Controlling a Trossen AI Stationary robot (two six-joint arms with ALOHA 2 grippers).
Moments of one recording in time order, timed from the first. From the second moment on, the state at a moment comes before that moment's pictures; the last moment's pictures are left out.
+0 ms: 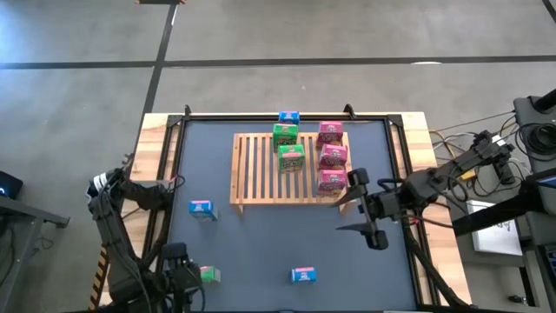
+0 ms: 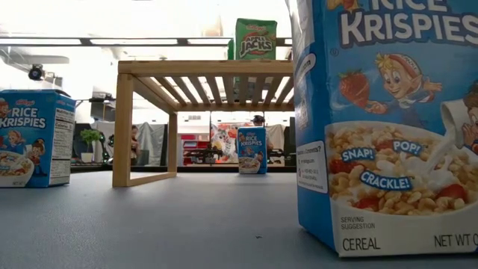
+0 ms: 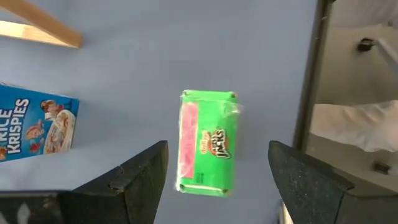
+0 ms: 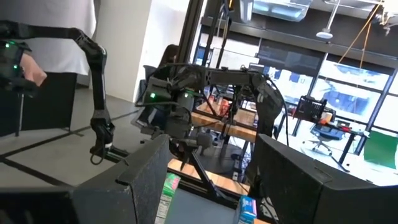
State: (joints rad) left arm -1.10 1.73 1.57 -1.33 -0.38 -1.29; right arm 0.48 1.02 0.87 0.33 0.16 -0.27
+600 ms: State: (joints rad) left arm -1.11 1.47 1.16 -0.86 -0.45 -1.24; right arm 0.49 1.01 0.87 0.32 0.16 -0.25
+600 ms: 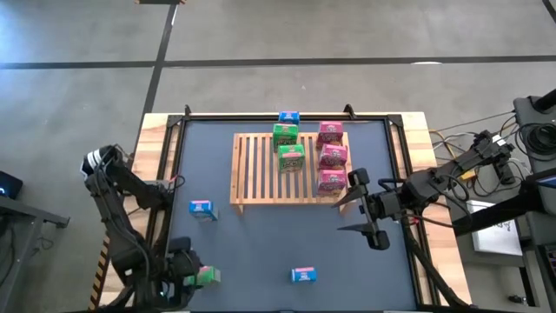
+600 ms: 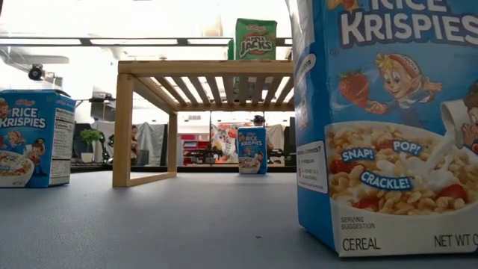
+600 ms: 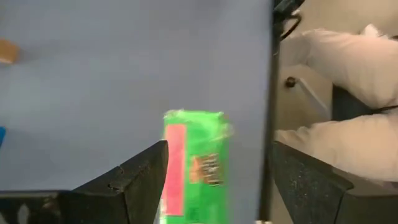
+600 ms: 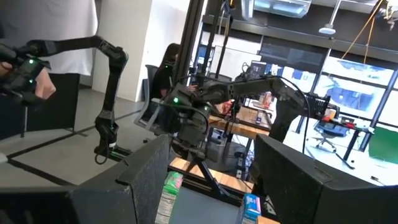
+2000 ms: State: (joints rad) left arm -1.10 1.52 1.07 -0.79 -0.37 -1.24; right arm 0.49 1.01 0.87 0.29 0.16 -0.29
